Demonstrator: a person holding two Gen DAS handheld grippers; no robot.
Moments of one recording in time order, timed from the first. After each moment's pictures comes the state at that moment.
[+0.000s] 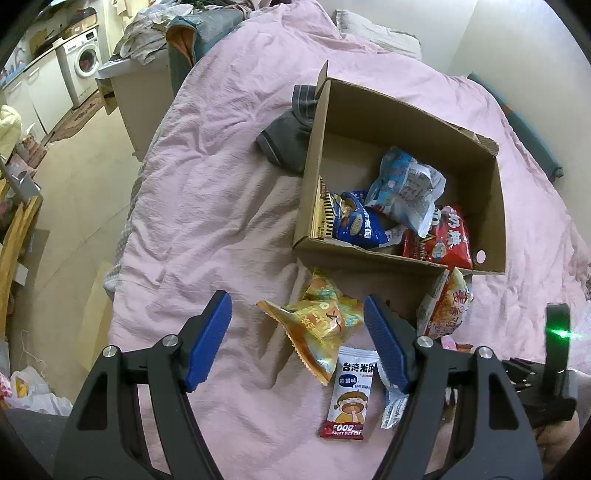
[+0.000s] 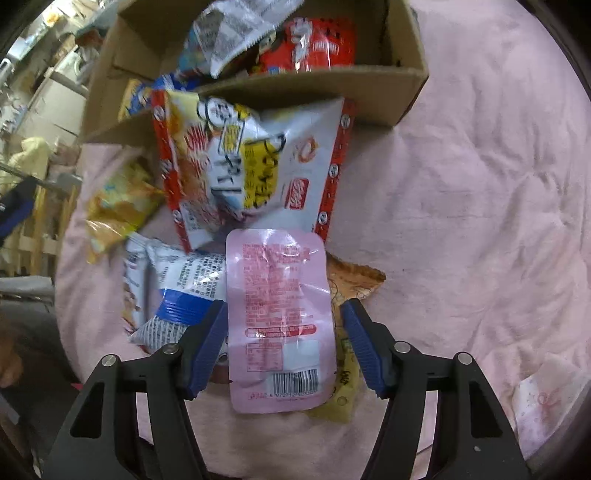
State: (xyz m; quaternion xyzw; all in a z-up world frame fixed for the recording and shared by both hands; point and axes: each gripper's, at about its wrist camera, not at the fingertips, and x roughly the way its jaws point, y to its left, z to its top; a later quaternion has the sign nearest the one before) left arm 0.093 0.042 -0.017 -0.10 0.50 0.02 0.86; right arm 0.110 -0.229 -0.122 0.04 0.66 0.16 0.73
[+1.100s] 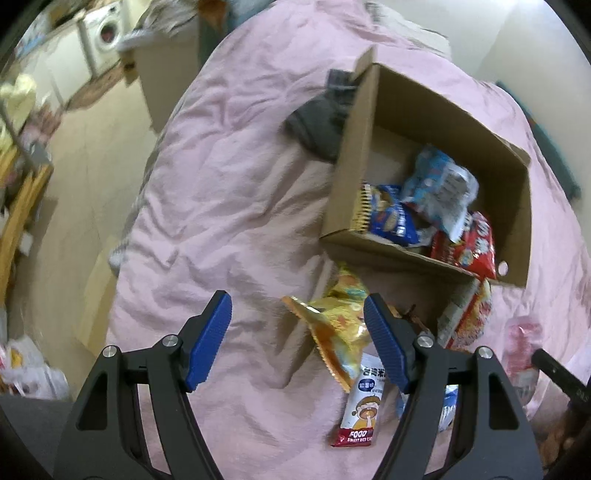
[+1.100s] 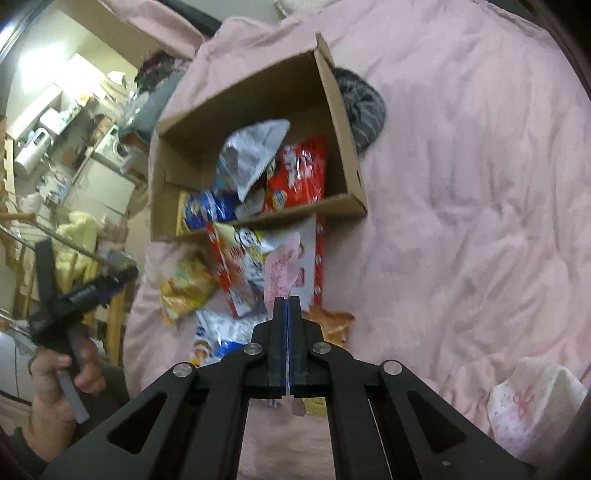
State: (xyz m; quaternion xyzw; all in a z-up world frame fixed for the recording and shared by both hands) left arm 0.104 0.066 -0.041 -0.14 0.53 0.06 0.83; right arm 0.097 -0.298 -0.044 0.18 0.53 0.19 0.81
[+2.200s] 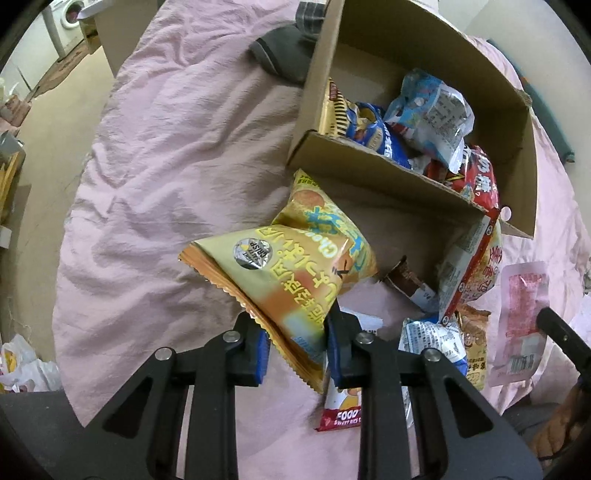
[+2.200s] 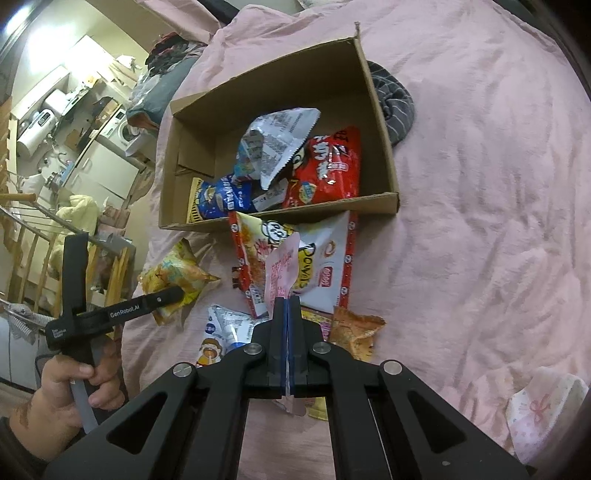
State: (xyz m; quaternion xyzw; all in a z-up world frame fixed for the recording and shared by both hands) left arm 0.098 0.017 -0.091 -0.13 0.60 0.00 0.79; right arm 0.103 -0.267 -0.048 0.15 0.54 0.21 0.80
